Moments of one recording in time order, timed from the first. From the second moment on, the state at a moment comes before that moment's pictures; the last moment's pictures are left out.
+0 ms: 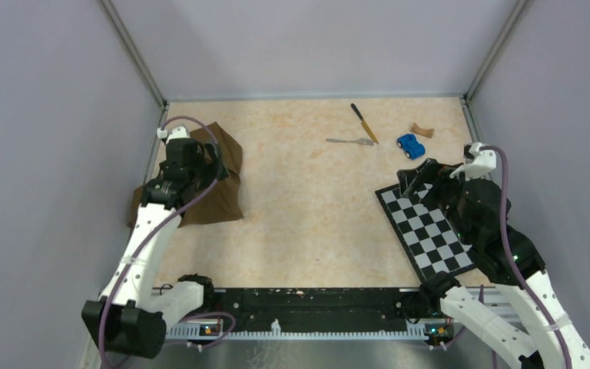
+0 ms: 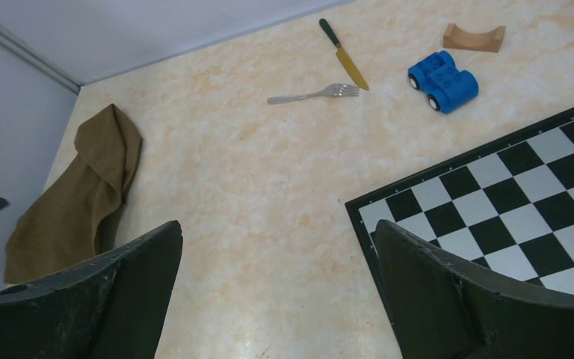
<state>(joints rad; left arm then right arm) -0.13 1.00 1.06 -0.66 -0.15 -0.46 0.54 0.57 0.99 -0.65 0.37 0.48</state>
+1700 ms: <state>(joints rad) -0.63 0.92 0.82 -0.52 -0.11 -0.70 0.53 1.07 0.52 -0.31 -0.27 0.64</state>
